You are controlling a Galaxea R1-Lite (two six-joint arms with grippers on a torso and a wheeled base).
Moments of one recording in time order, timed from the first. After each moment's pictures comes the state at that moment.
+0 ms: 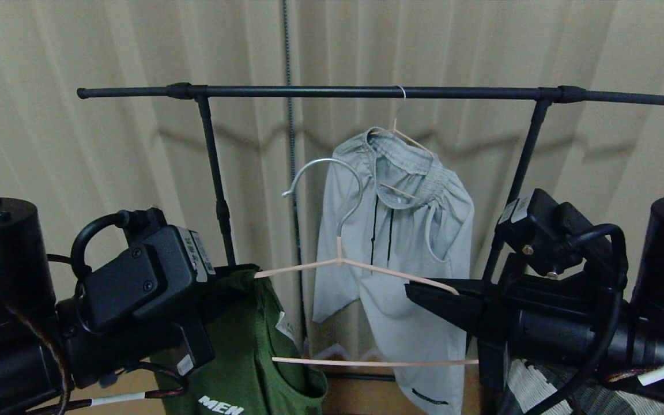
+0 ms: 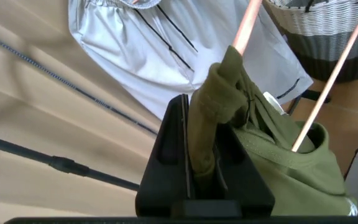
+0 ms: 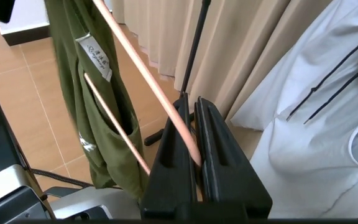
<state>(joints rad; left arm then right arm) -0.61 1.33 -0.57 -0.49 -0.13 0.66 0.82 1.43 -0.67 -0.46 0.04 -0.02</state>
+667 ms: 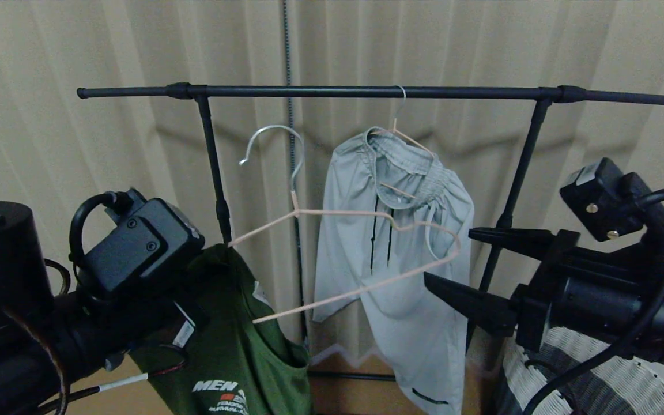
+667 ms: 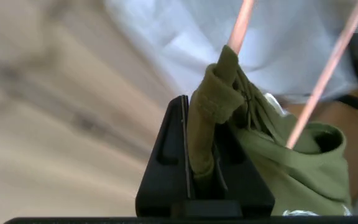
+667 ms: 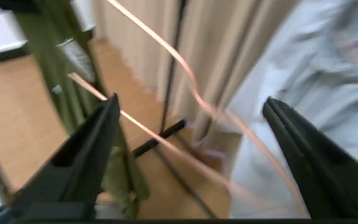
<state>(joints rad) -0.62 1.33 -0.56 -0.53 0.17 0.52 0.68 1.35 -0.64 -0.49 0.03 -0.02</state>
